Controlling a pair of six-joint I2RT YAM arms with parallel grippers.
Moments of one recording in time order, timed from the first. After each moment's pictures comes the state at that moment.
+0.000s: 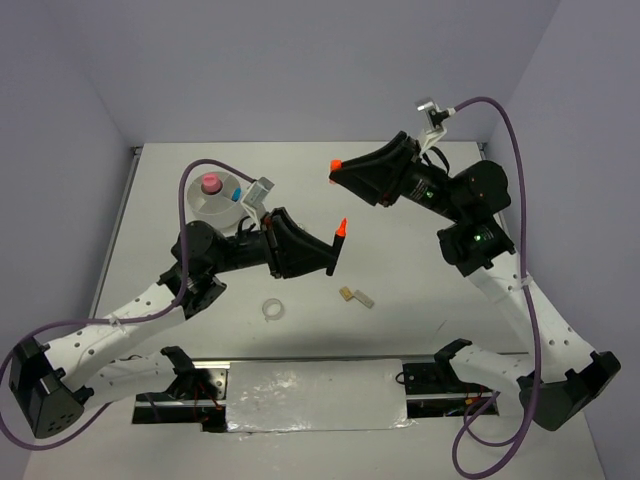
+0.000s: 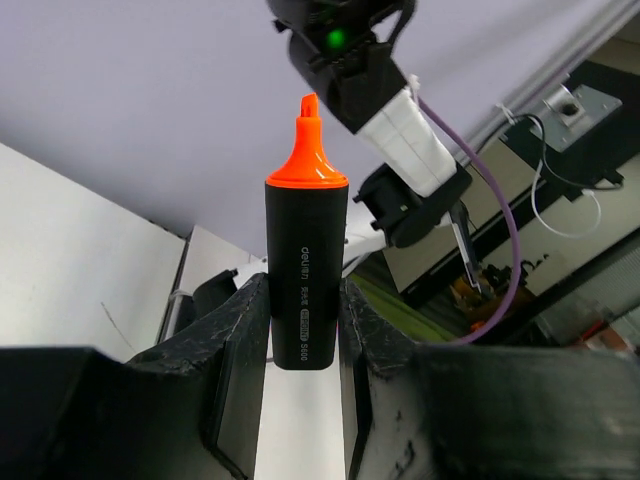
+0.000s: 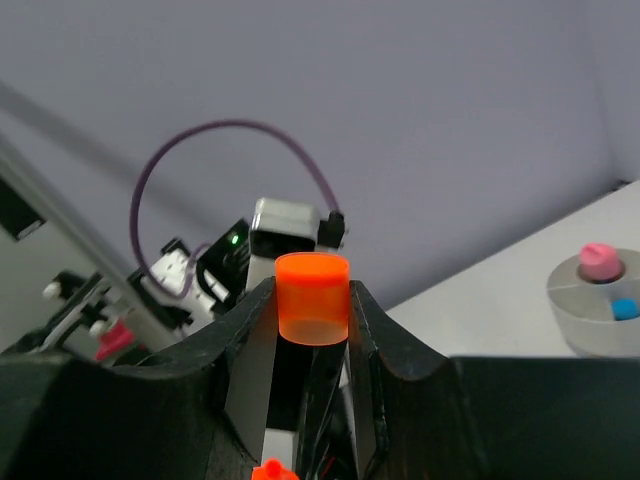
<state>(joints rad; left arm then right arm) -0.79 1.01 0.84 0.53 0.61 -0.92 0.50 1.07 1.24 0.27 -0.65 0.80</state>
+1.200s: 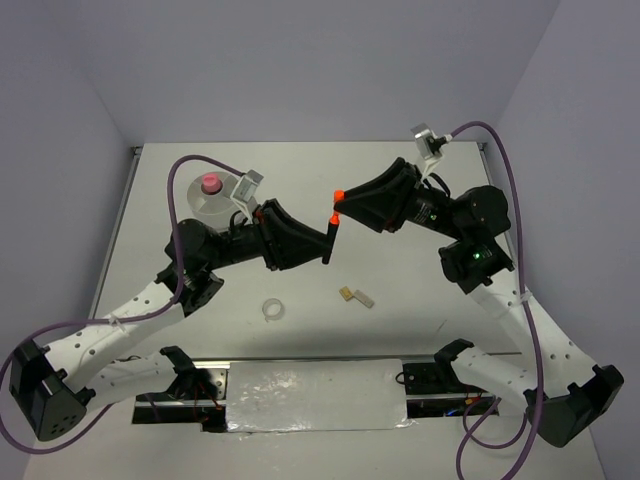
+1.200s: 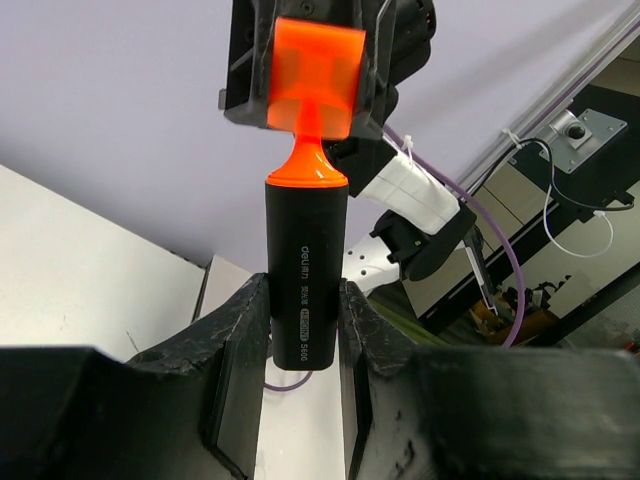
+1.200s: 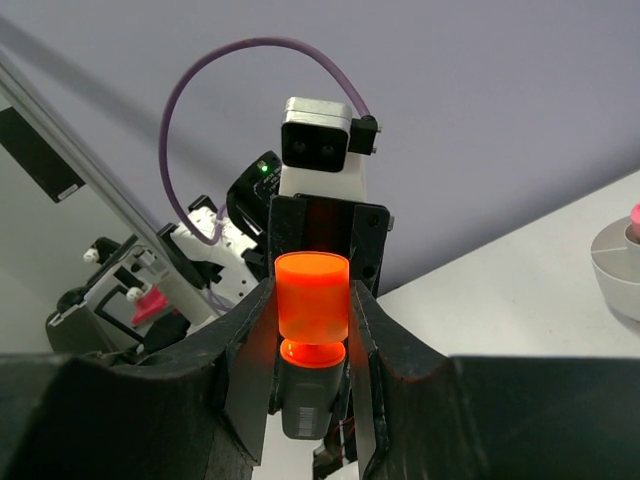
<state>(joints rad) -0.74 1.01 0.84 0.59 0.61 -0.92 0.50 0.97 1.05 0.40 -0.77 0.88</state>
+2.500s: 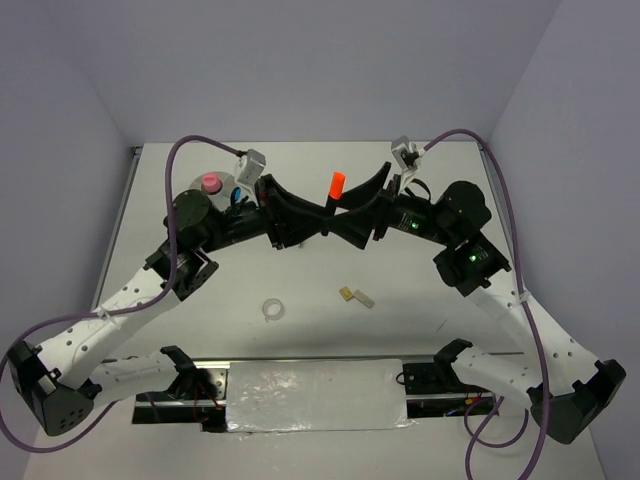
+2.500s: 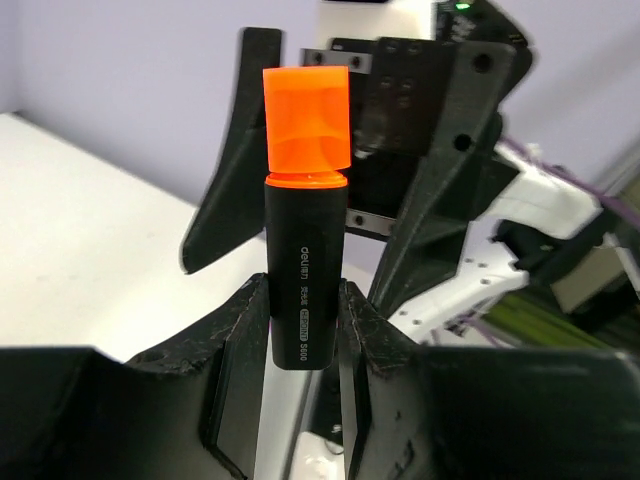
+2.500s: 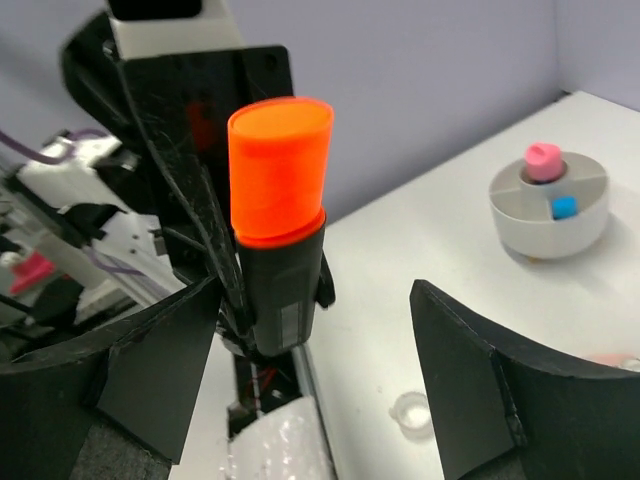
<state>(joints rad) -0.70 1.06 1.05 0.29 0.55 -0.60 0.57 0.97 1.05 0.14 -0.66 0.56</state>
